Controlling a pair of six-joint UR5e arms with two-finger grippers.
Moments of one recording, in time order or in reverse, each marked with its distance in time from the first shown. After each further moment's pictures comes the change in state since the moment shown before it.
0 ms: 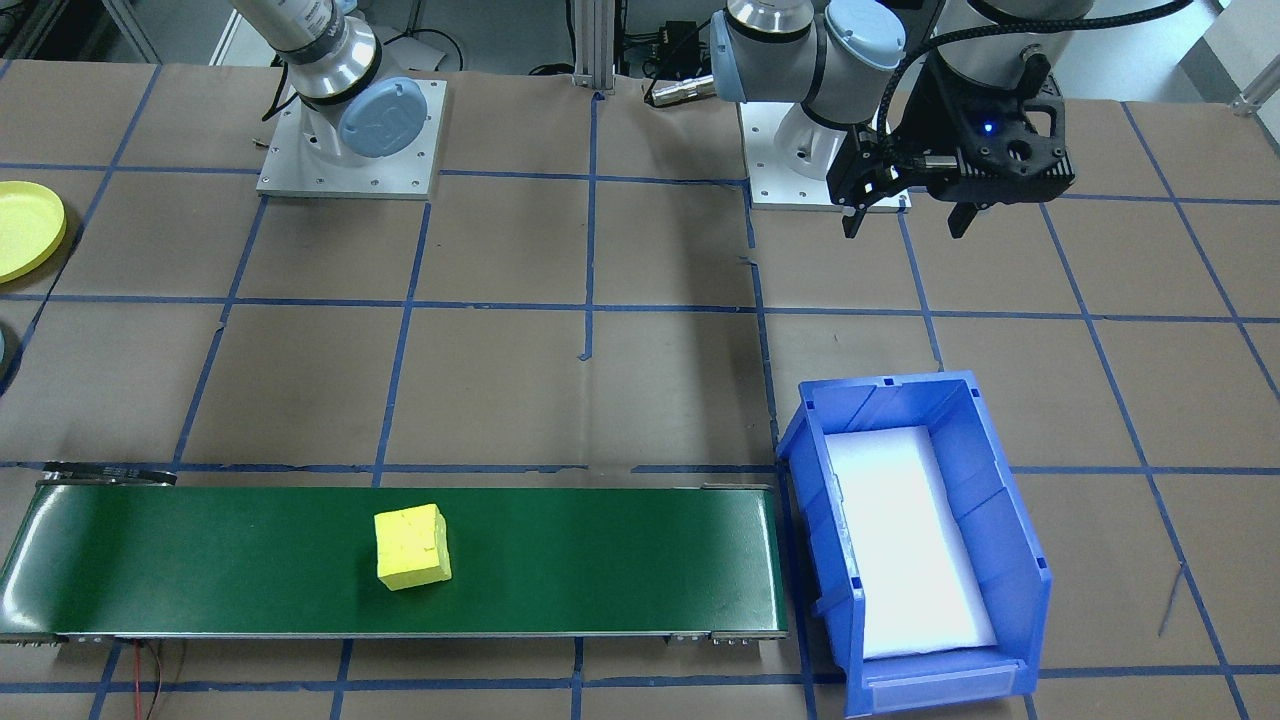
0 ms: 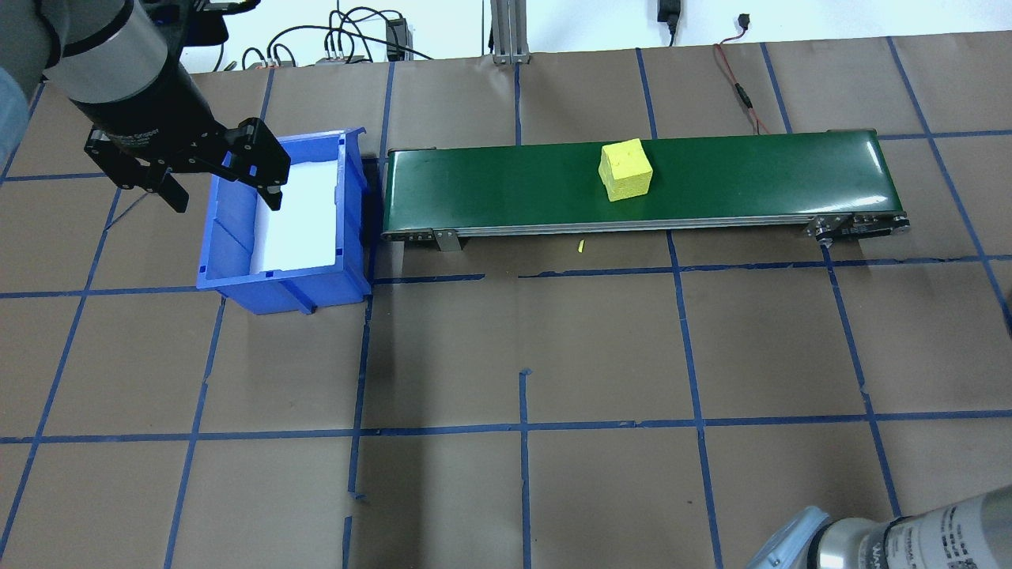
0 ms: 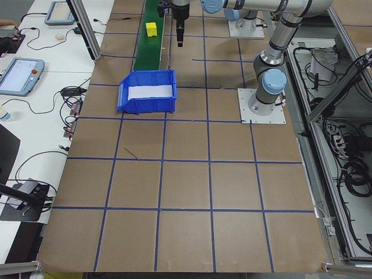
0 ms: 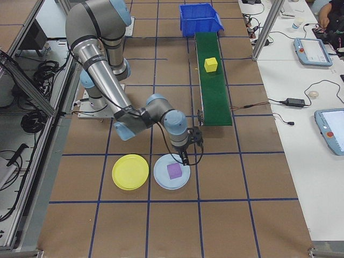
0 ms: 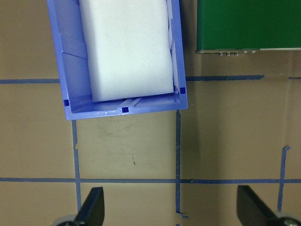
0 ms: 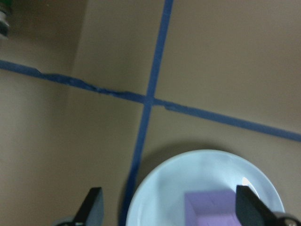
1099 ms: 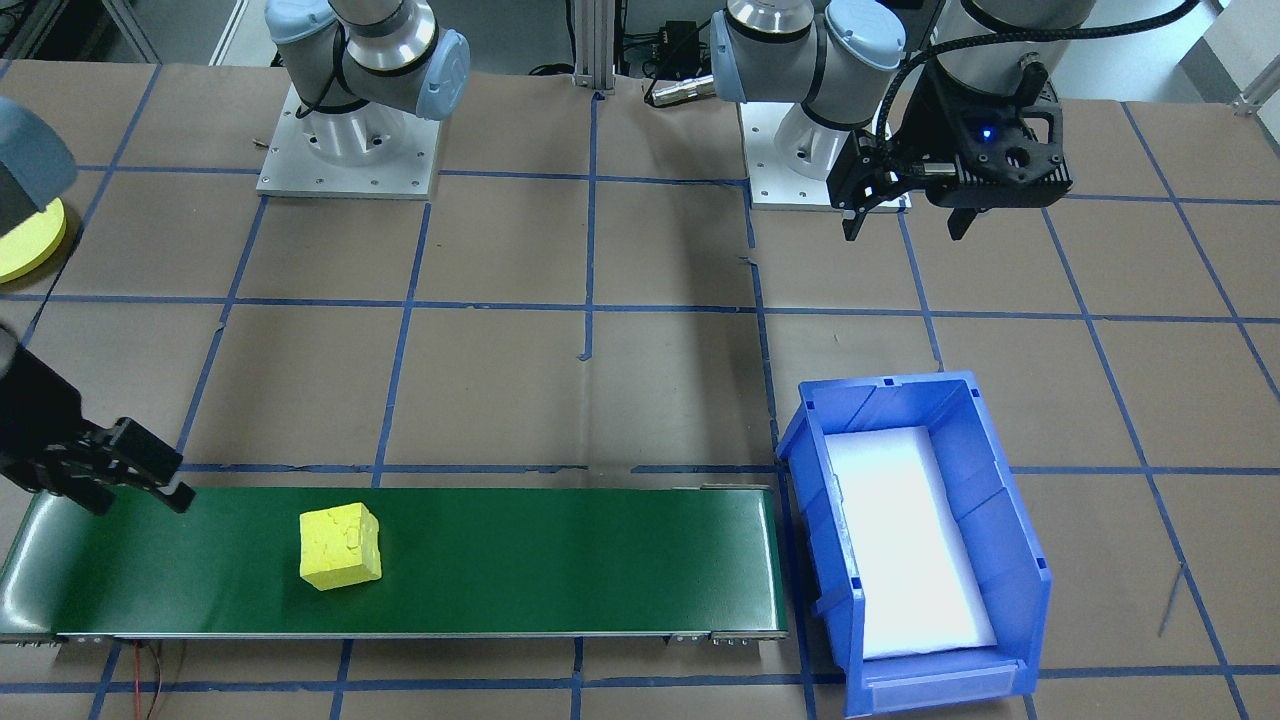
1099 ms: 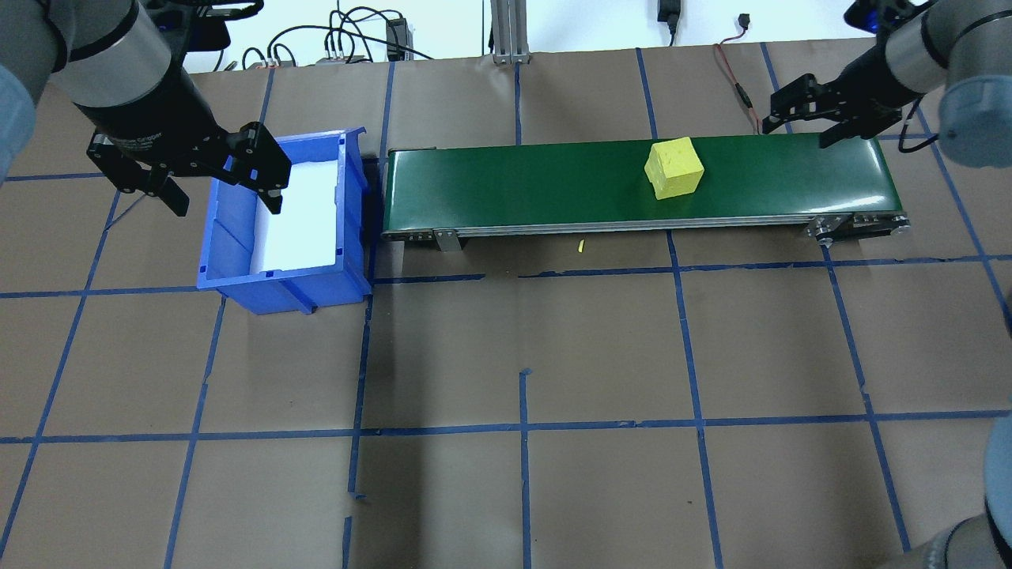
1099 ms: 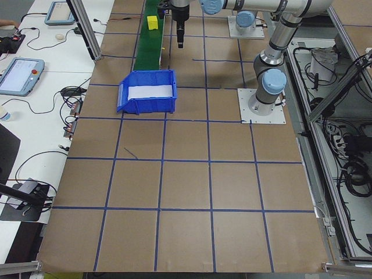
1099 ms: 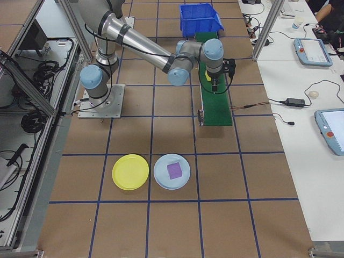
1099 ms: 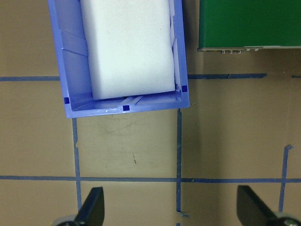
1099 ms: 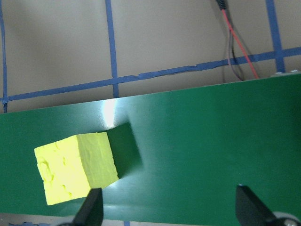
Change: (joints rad) left arm 0.000 -0.003 -0.008 0.000 0.008 -0.004; right arm 0.528 0.024 -0.081 0.042 0.237 0.883
